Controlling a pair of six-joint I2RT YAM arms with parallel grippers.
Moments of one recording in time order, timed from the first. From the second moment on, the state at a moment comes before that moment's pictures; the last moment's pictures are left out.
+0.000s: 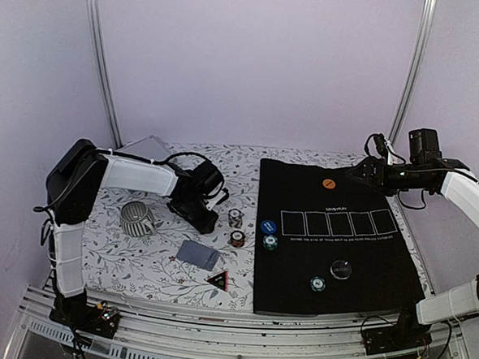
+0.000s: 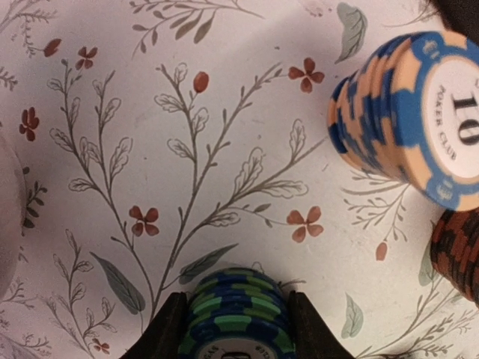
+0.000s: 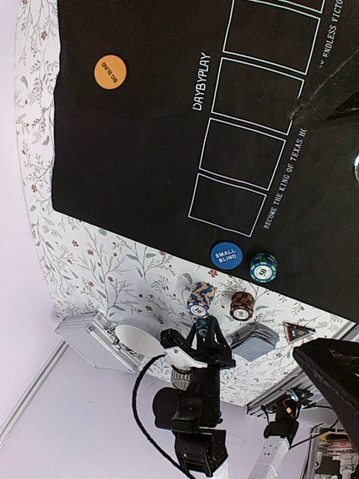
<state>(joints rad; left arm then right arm) -0.71 2.03 1.35 -0.55 -0.10 -0.03 0.08 1.29 1.10 -0.57 -0.64 0.19</state>
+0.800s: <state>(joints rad) -0.93 1.89 1.60 -0.83 -0.15 0.04 0.19 1.30 1.09 -0.47 -0.72 0.28</state>
